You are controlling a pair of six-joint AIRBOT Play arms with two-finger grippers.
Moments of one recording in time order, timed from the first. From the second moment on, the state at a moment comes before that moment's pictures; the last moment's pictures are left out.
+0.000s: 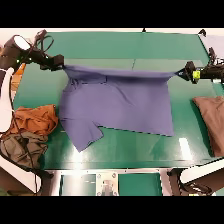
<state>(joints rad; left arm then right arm) 0.06 -1.82 1.85 1.10 -1.19 -1.42 -0.45 -1.75 1.56 -0.75 1.16 1.28</state>
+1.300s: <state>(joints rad) 0.09 -1.35 1.09 1.20 -1.45 -1.53 -0.62 -1.14 0.76 -1.05 1.35 1.43</state>
